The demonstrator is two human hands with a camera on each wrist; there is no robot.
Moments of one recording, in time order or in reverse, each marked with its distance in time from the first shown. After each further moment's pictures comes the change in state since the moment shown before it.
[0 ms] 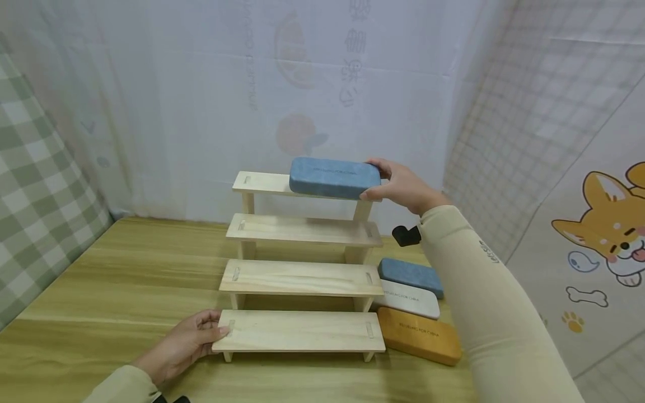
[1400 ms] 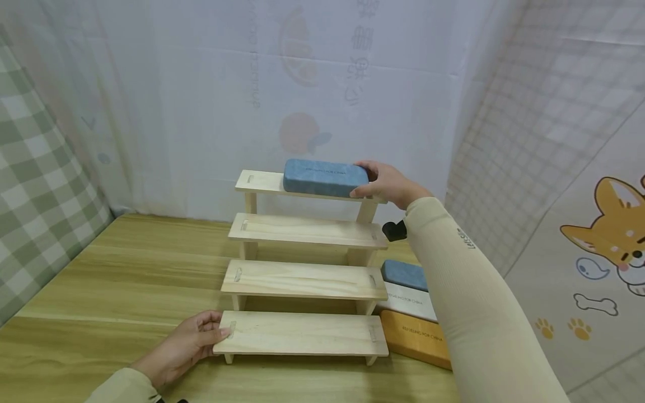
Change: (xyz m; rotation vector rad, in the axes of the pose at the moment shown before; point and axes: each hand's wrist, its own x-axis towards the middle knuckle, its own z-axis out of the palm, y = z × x) left_hand -0.005 -0.004 0.009 -0.022 0.003 0.016; right_hand 0.026 0.001 0.013 0.001 -0.067 0.070
